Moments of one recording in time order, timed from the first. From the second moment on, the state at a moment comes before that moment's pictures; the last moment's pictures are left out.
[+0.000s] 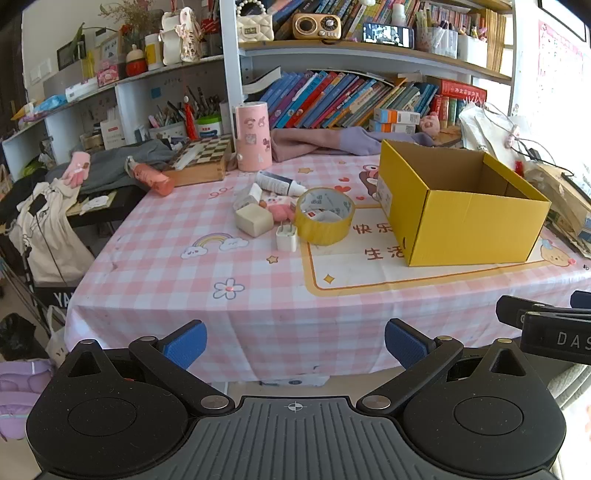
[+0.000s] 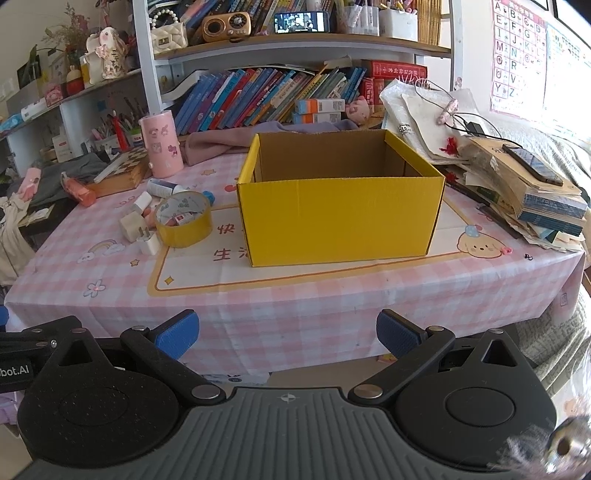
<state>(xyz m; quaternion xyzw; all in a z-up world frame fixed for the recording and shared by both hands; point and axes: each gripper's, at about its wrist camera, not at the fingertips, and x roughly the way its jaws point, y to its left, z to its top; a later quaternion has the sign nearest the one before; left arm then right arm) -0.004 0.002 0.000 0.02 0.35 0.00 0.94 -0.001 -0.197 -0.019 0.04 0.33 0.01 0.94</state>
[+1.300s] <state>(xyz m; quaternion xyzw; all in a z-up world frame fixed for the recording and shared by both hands) -0.001 0.005 -0.003 0.03 0.36 0.00 0.93 0.003 -0.189 -0.018 0.03 0.34 0.01 0.94</state>
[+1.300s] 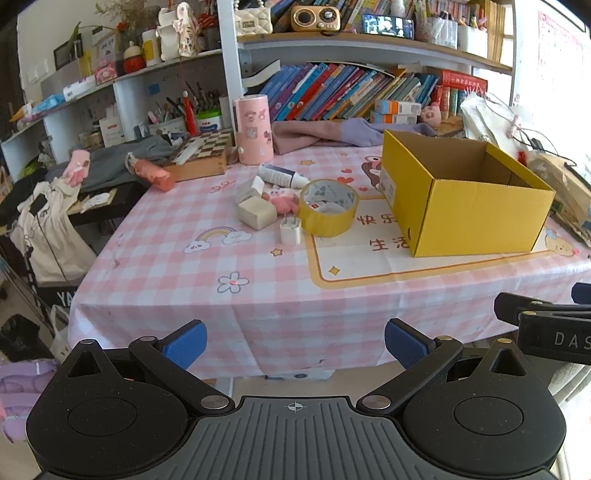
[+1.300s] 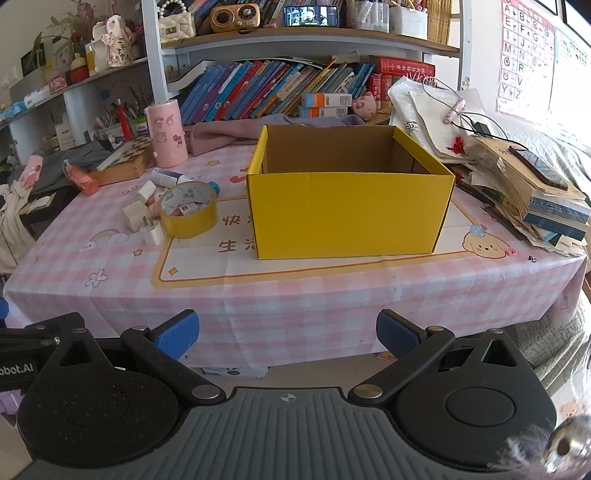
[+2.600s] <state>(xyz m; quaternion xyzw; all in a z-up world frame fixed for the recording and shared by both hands) -0.003 0.015 -0.004 0.01 0.36 0.01 0.93 -0.001 -0.185 -0.018 0.02 0.34 0.02 0.94</state>
